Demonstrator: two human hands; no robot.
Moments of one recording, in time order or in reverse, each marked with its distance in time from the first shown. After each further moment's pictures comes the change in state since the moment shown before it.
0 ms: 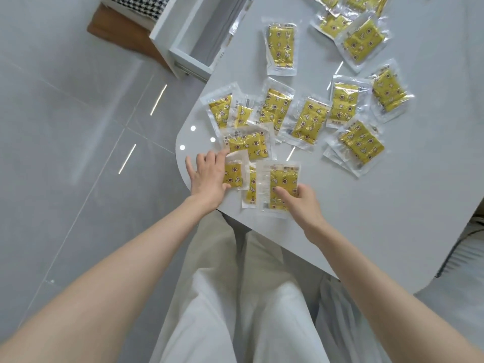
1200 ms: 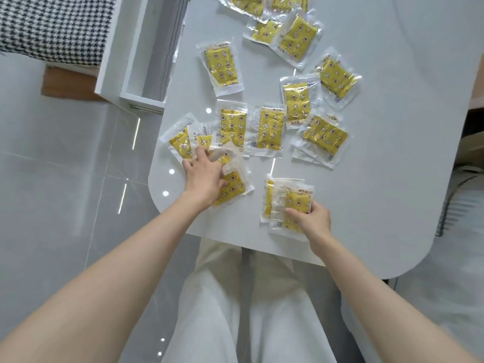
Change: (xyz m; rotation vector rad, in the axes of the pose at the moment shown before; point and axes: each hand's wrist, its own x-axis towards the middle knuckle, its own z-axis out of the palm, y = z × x) left_hand 0.058 0.046 -0.038 0.176 -0.073 0.228; right_hand -0.004 0.038 -0.030 0.298 0.332 0.301
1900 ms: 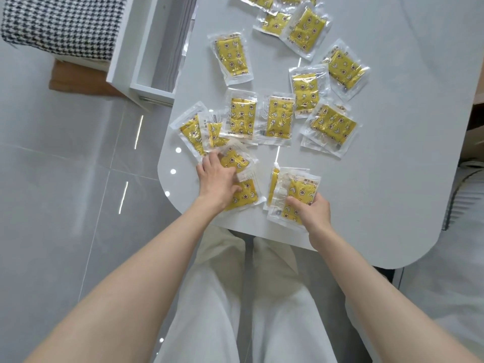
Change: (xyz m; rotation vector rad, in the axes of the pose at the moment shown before) left_hand -0.029 0.003 0.027 -0.050 0.031 0.018; right_hand -0.014 0.008 0.019 0.144 -0.003 -0.026
